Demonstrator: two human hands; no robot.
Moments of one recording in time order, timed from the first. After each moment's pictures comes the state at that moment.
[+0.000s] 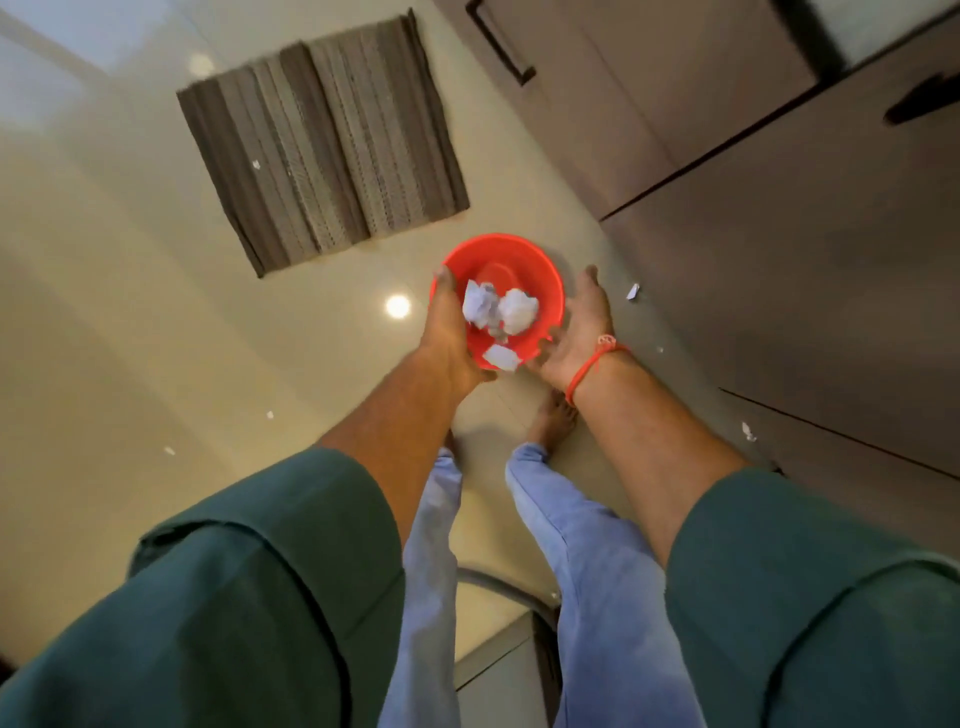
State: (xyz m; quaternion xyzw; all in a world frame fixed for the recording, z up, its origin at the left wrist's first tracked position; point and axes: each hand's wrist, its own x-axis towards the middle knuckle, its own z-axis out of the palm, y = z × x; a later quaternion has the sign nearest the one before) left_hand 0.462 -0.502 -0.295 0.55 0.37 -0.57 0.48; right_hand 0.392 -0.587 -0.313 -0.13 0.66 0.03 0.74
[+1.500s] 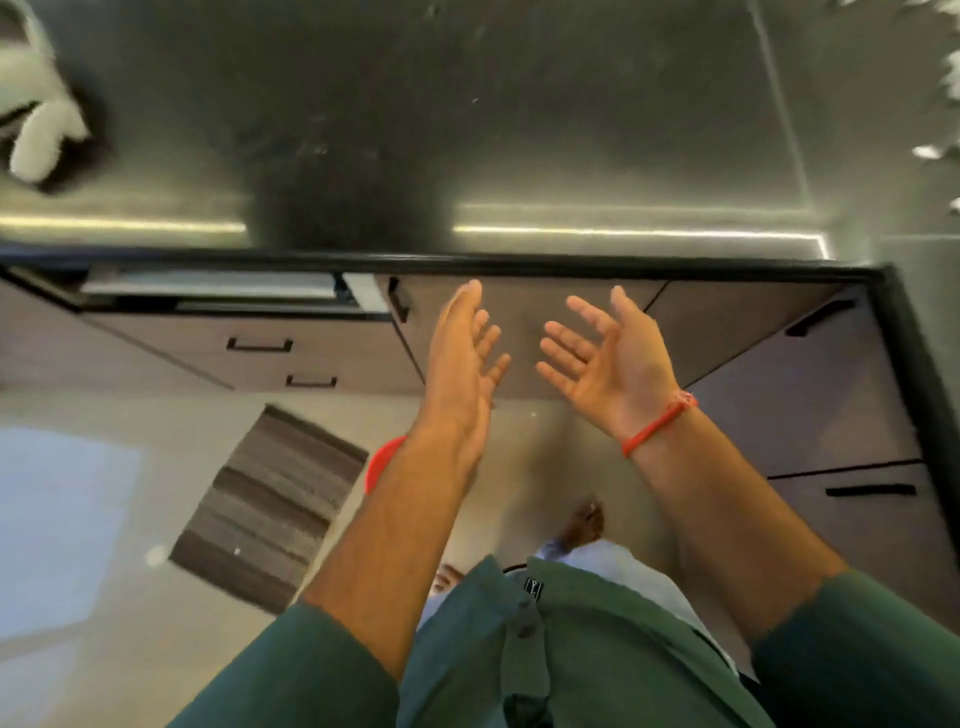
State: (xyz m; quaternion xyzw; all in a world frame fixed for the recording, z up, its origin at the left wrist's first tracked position) left_hand 0.291 -0.552 0.084 0.55 -0.17 -0.65 0.50; right_hand 0.150 -0.575 0.071 -0.07 0.53 -0.44 0.72
